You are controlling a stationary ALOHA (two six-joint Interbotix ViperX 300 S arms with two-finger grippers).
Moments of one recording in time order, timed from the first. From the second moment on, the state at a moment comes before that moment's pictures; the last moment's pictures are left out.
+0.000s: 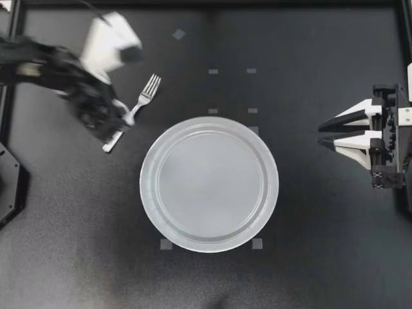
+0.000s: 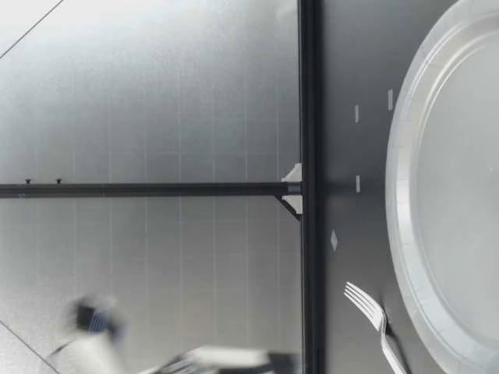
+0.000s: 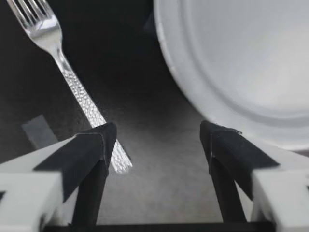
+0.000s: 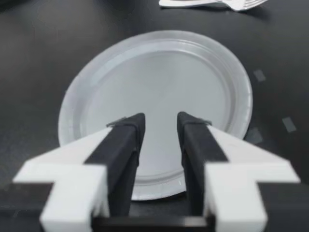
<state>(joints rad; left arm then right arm) 0.39 -0.16 0.64 -0.19 0.79 -0.07 -0.15 -0.82 1.16 0.12 0.06 0.13</state>
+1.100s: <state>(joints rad) 0.50 0.10 0.62 -0.16 0.68 -0.06 -0.13 -0.87 1.26 0.13 -0.06 0.17</state>
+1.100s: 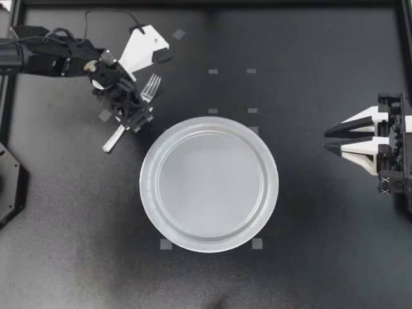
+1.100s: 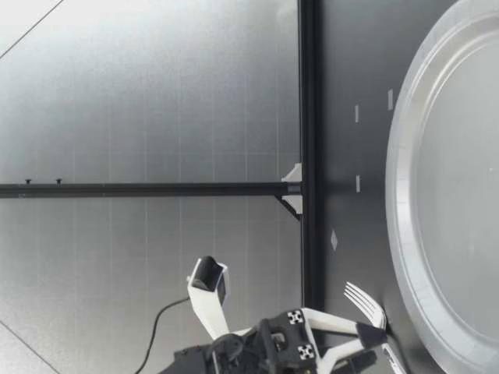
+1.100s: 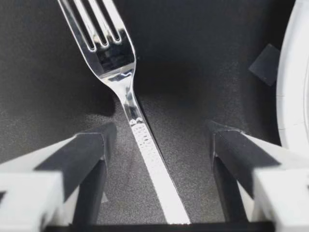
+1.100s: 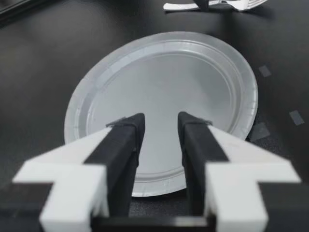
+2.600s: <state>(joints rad) 0.50 0.08 0.62 -0.15 0.65 -0.03 -0.10 -0.86 1.27 0.12 -0.12 0.21</state>
